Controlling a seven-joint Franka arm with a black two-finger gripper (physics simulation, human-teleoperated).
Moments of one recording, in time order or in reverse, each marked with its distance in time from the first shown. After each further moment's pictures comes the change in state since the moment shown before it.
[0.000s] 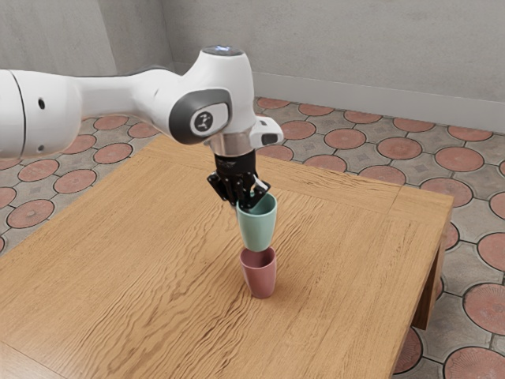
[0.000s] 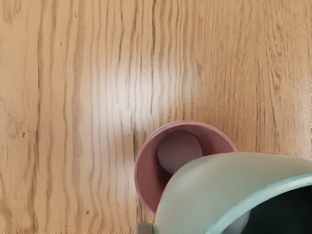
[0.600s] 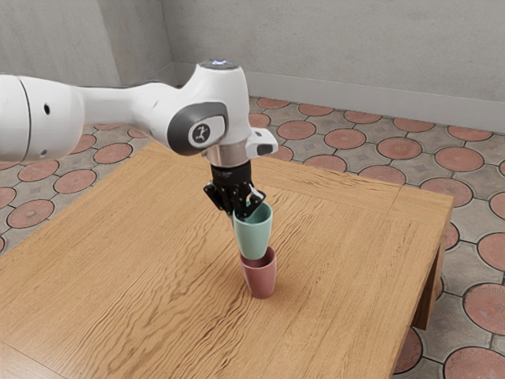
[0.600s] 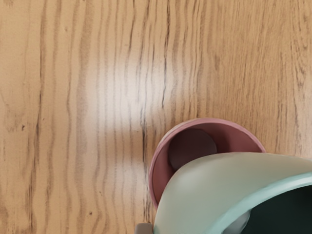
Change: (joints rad) arm 0.009 0.010 0.017 -0.050 -0.006 0.048 -0.008
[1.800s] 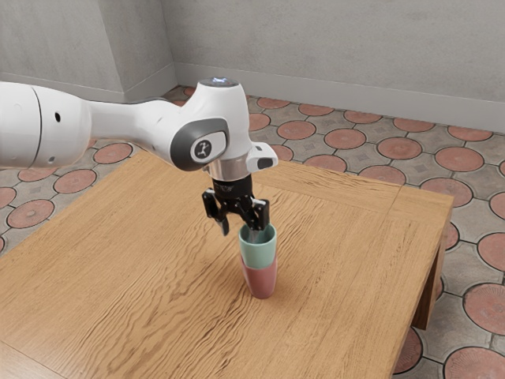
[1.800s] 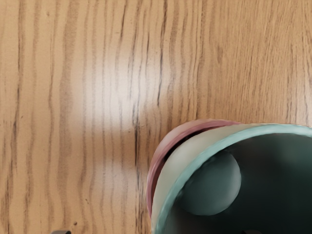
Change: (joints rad) arm 0.002 0.029 0.007 -0.045 -0.015 0.070 0.003
